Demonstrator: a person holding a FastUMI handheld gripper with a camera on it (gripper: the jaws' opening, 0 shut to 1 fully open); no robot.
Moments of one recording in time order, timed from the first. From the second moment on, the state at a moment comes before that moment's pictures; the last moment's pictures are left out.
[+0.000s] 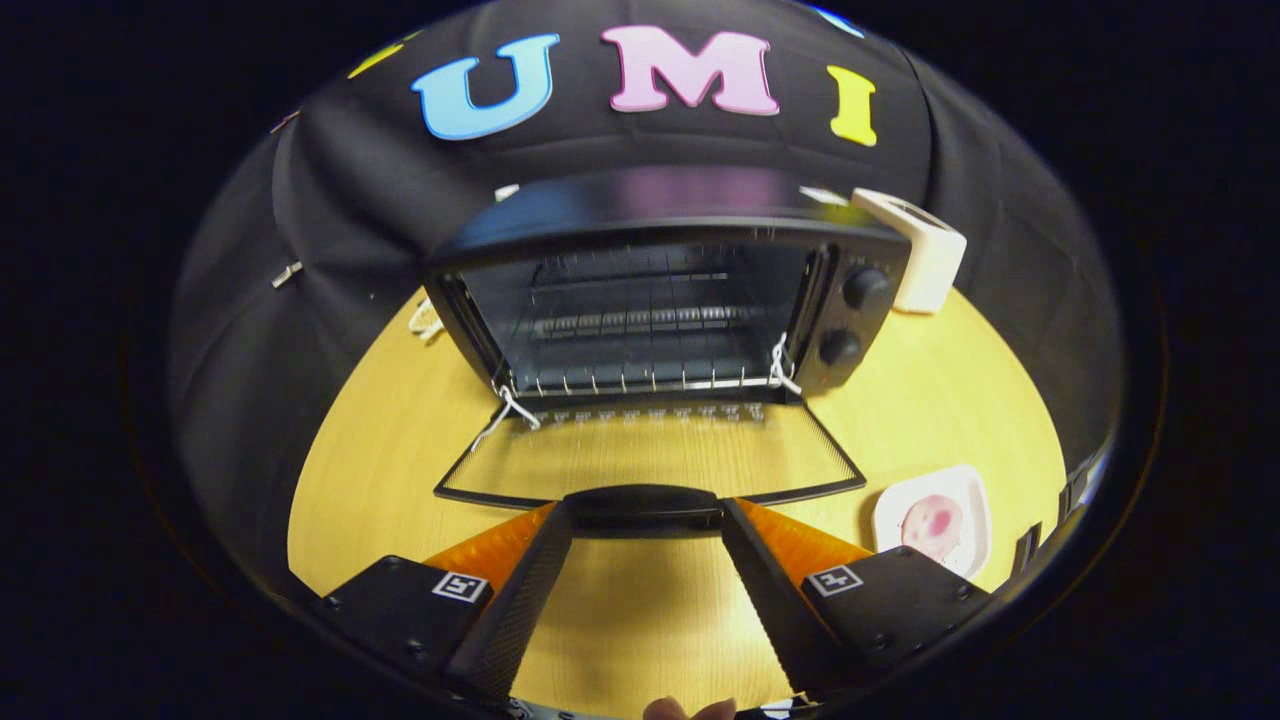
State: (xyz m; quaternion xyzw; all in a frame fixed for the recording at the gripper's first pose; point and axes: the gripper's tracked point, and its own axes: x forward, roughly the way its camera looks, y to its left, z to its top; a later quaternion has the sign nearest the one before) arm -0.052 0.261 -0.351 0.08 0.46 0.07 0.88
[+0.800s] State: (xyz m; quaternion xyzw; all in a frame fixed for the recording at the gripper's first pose) arm -0.077 0.179 -0.309 0.10 0.45 0.18 0.87
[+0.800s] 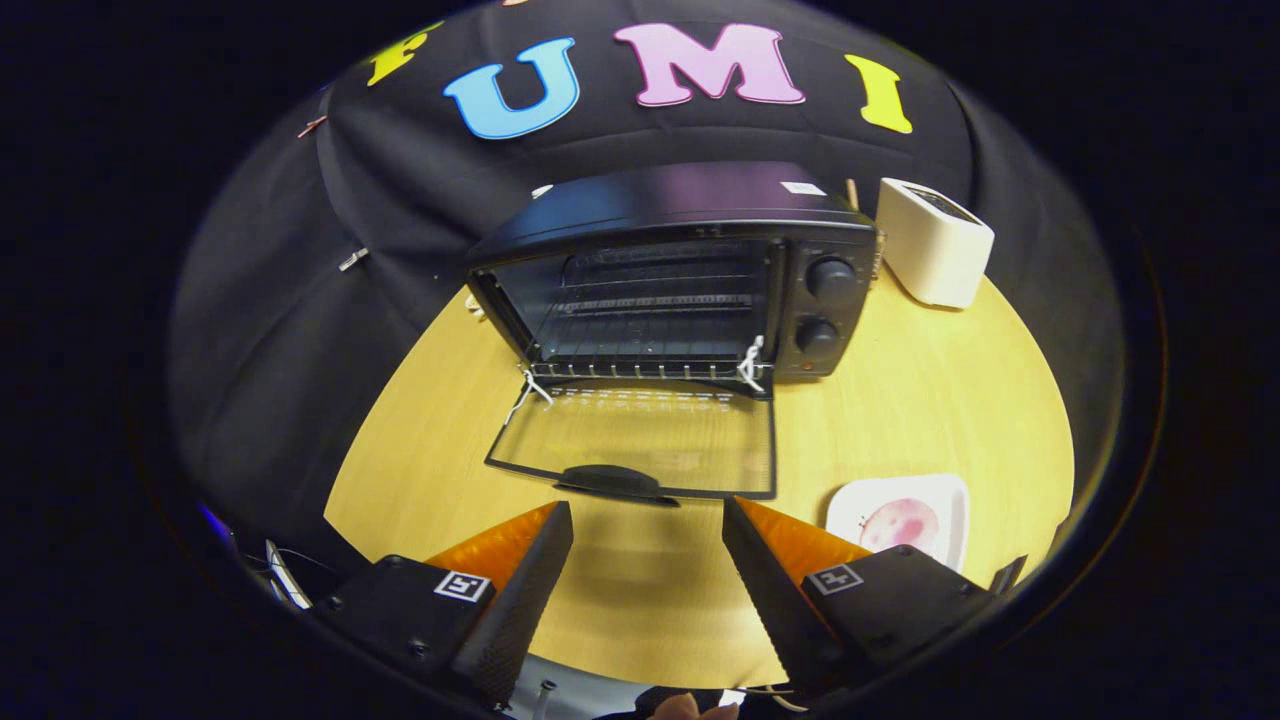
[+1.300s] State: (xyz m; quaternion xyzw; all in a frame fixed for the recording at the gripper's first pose) arm -0.079 0.014 -0.340 0.10 0.53 0.12 0.83
